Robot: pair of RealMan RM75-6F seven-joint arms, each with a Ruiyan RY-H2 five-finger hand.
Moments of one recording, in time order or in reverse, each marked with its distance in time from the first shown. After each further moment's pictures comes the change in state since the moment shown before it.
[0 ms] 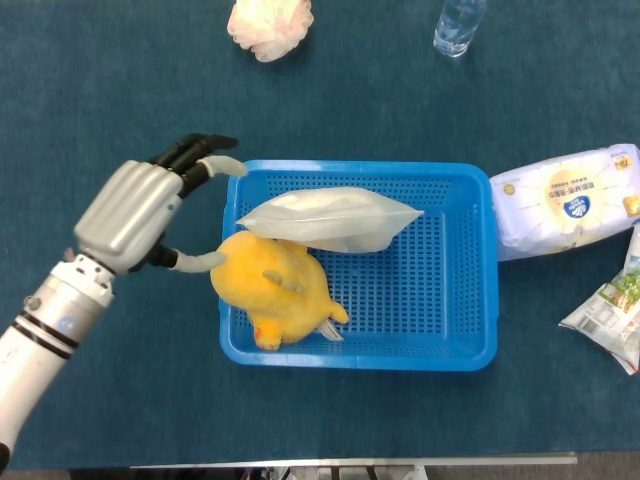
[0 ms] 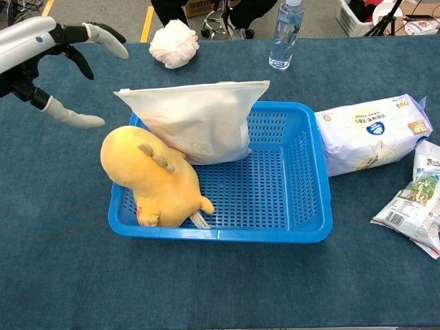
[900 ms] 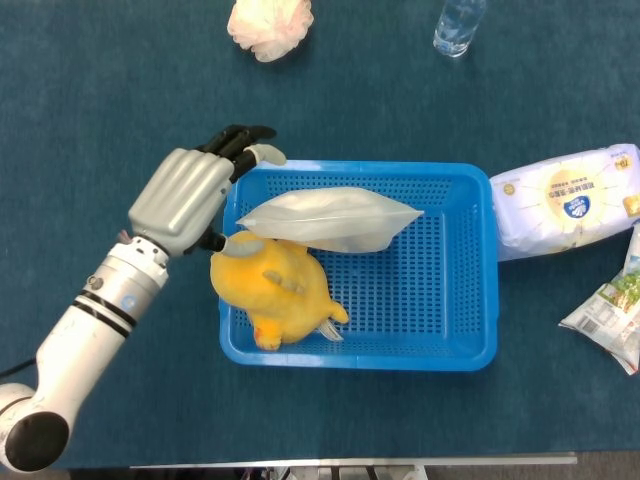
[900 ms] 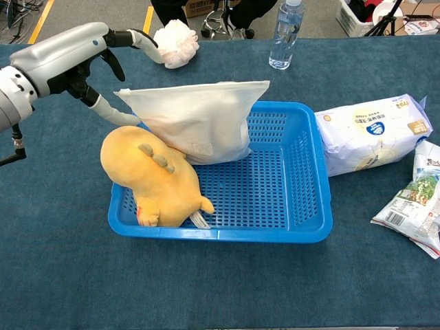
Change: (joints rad) left arm -0.148 -0.137 -0.041 -0.055 -0.358 0.006 0.328; right arm -0.023 -0.036 -0.010 0.098 0.003 -0.013 0.119
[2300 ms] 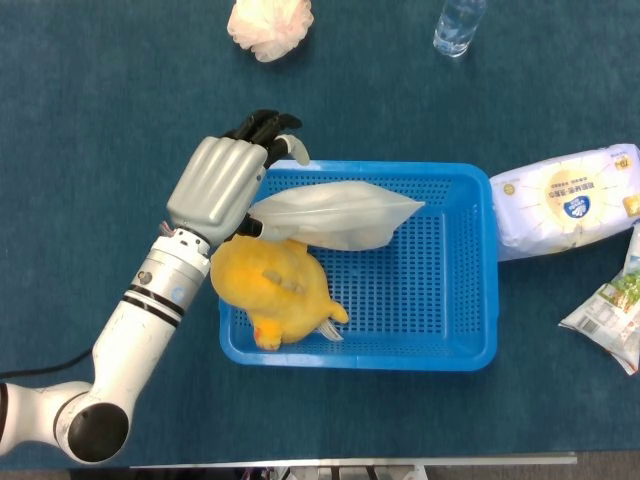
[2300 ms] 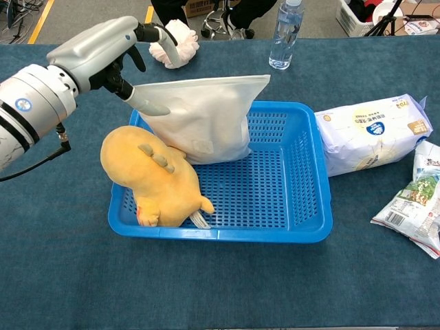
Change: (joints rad) left arm -0.106 -0.197 0.005 0.040 -0.125 0.197 0.173; right arm -0.003 -0.025 -0.004 0.040 0.013 -0.031 0.037
